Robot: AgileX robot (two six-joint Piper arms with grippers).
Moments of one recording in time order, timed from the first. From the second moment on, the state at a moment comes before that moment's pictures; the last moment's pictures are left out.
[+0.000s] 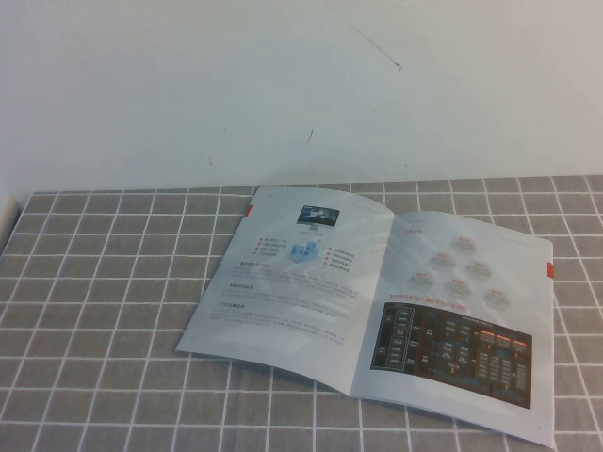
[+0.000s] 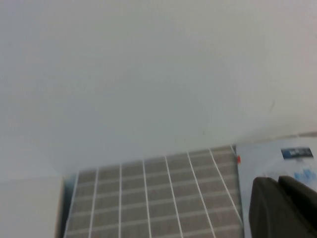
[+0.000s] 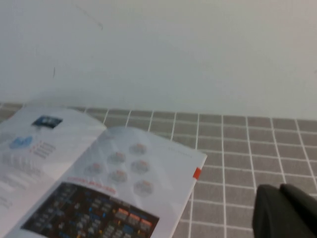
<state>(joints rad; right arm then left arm) 0.07 0.31 -0.45 0.11 0.52 -0.11 -0.07 0.33 -0.48 -0.16 0.34 0.17</state>
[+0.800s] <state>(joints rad) 0.07 1.33 -0.92 0.70 0.69 -0.93 -0.07 1.37 -0.94 -0.87 0.55 0.70</state>
